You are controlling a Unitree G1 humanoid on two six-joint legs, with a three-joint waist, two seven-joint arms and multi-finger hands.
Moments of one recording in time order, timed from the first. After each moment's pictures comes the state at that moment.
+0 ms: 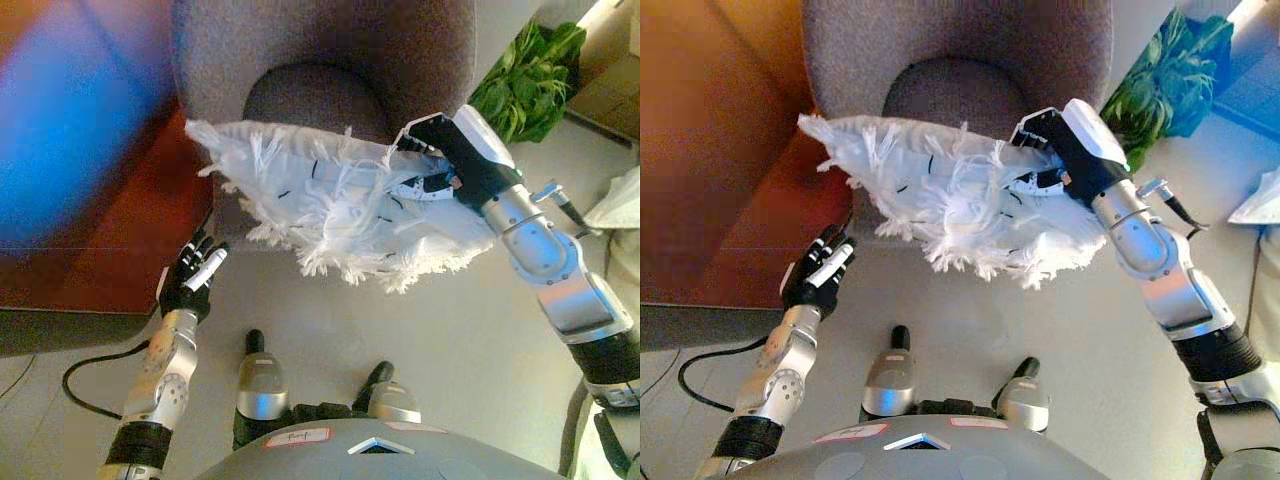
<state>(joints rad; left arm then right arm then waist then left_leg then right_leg) 0.24 0.39 0.00 0.16 -0.71 -0.03 0.11 -0.23 -0.84 0.22 -0.19 -0.10 -0.01 0.08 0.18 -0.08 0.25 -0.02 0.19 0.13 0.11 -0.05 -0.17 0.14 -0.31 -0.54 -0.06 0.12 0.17</state>
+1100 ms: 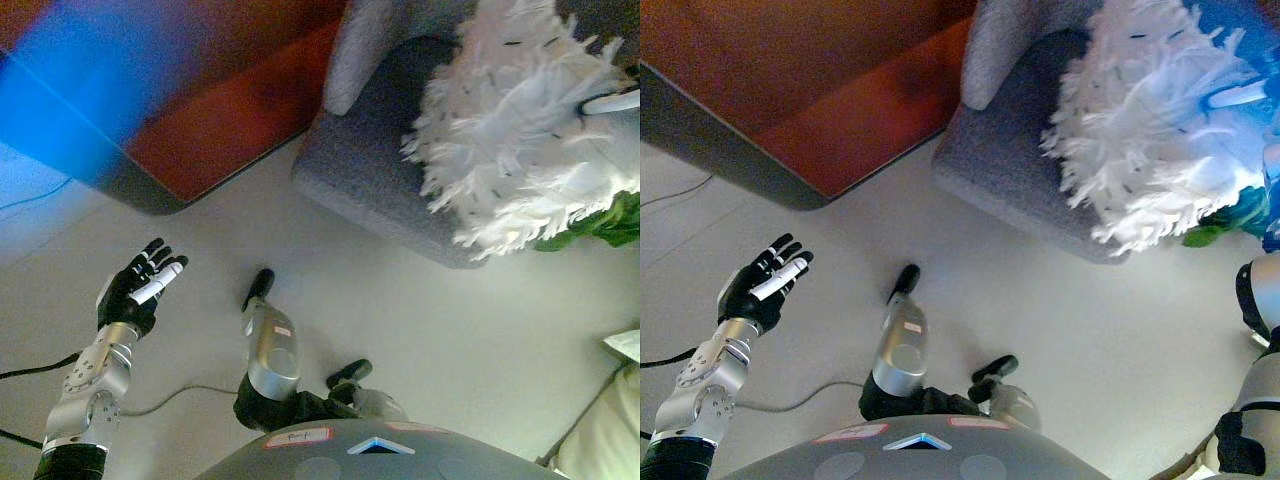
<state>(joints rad) 0.33 0.60 0.16 0.14 -0.73 0.06 -0.03 -1.13 -0.97 0.62 1.14 0.07 0.31 -0.14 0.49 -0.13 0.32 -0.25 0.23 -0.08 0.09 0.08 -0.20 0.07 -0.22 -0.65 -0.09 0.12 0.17</state>
